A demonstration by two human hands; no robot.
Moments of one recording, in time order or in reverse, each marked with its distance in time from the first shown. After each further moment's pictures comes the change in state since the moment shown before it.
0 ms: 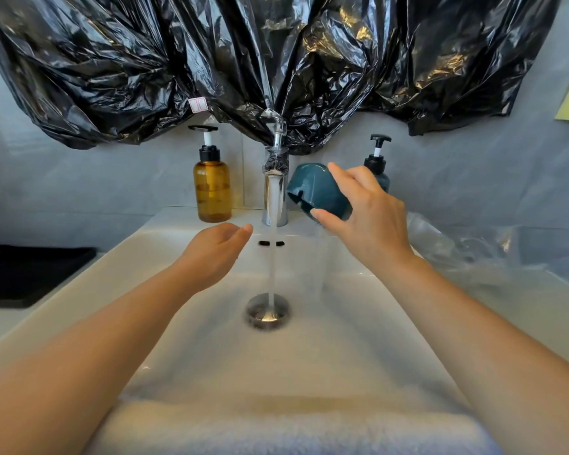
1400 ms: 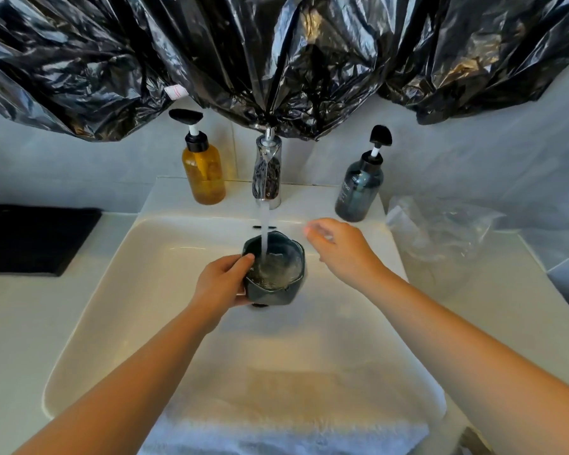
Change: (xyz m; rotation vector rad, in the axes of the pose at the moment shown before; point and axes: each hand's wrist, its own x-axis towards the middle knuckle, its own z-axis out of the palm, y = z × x) left_hand -0.030 0.041 -0.007 -0.659 -0.139 -0.577; right_hand 0.033 -0.013 -0.028 0.537 -0.800 0.644
